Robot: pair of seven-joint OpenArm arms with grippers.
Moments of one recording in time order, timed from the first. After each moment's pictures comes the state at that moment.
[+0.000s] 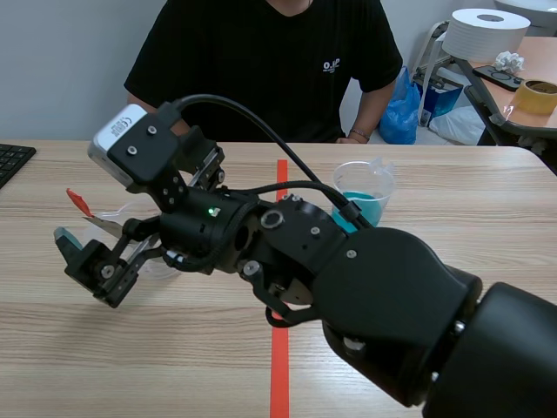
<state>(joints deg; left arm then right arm) 18.8 -7.5 -9.7 17.4 17.3 -8.9 -22.3 16.9 2.6 -49.5 69.5 -0.8 16.3 16.2</state>
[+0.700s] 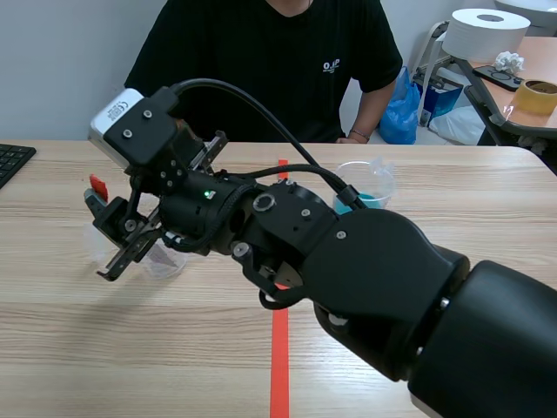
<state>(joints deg) 18.8 -7.5 -9.7 17.4 17.3 -8.9 -22.3 18.8 2.1 -49.6 68.5 -1.2 13.1 14.1</state>
